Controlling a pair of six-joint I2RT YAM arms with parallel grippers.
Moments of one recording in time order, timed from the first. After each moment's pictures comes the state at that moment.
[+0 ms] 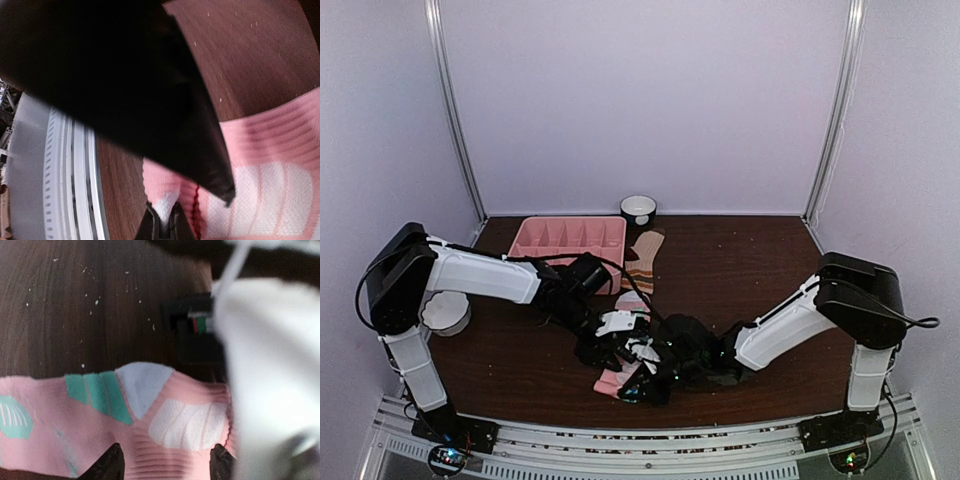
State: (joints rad) left arm -0.87 1.80 1.08 -0.46 0.53 0.74; right arm 1.14 1.93 0.82 0.45 -0.41 0.27
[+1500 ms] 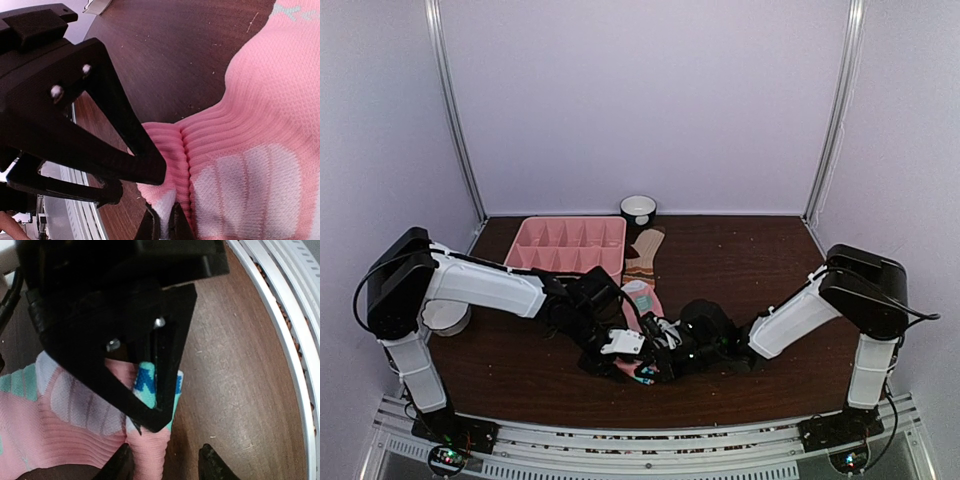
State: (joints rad) left arm -0.96 1.80 1.05 -0.41 0.44 0.84; right arm 1.01 1.91 0.74 0.52 -0.46 0.68
